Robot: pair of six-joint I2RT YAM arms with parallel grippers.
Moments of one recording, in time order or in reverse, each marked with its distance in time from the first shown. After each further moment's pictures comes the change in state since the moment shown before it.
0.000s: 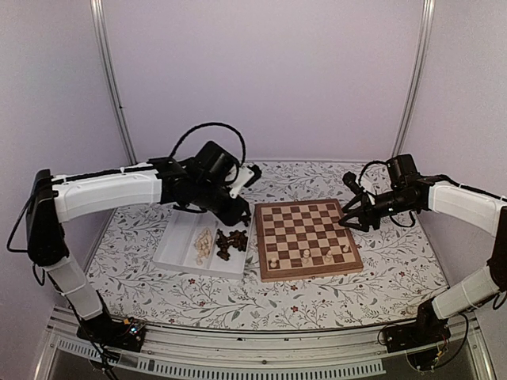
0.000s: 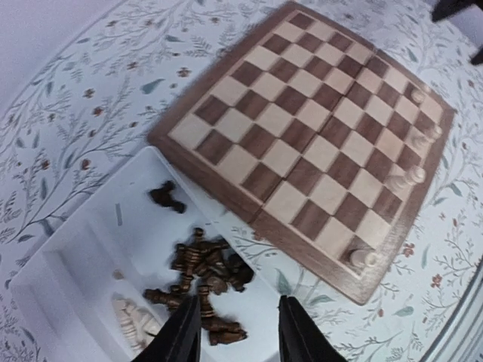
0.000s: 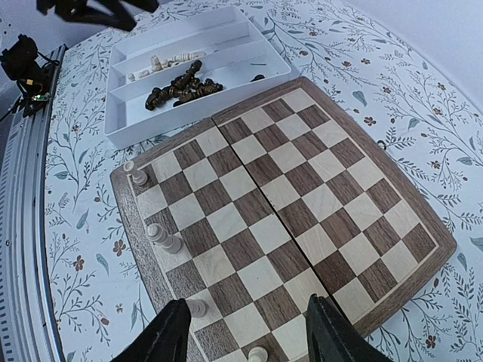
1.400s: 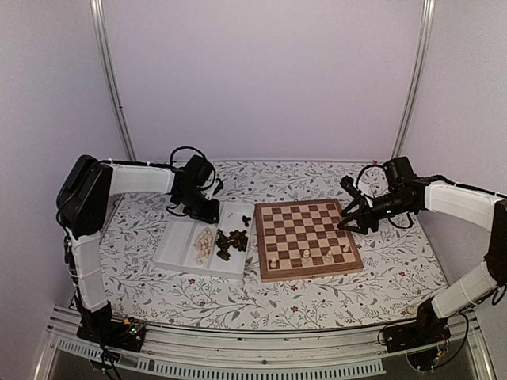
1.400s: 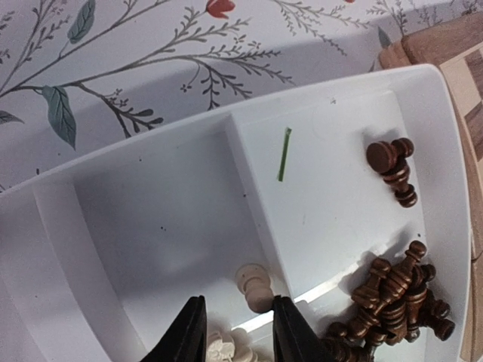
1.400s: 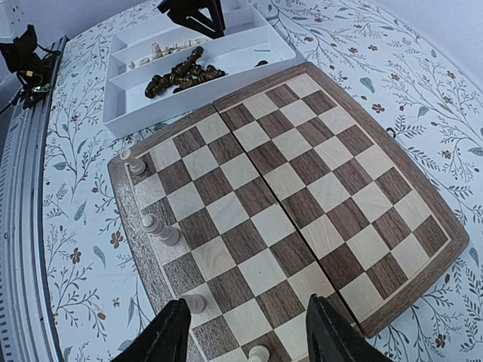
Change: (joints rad) left arm 0.372 0.292 -0.006 0.040 0.100 -0.145; right arm 0.000 0.042 0.000 -0.007 0.001 -0.025
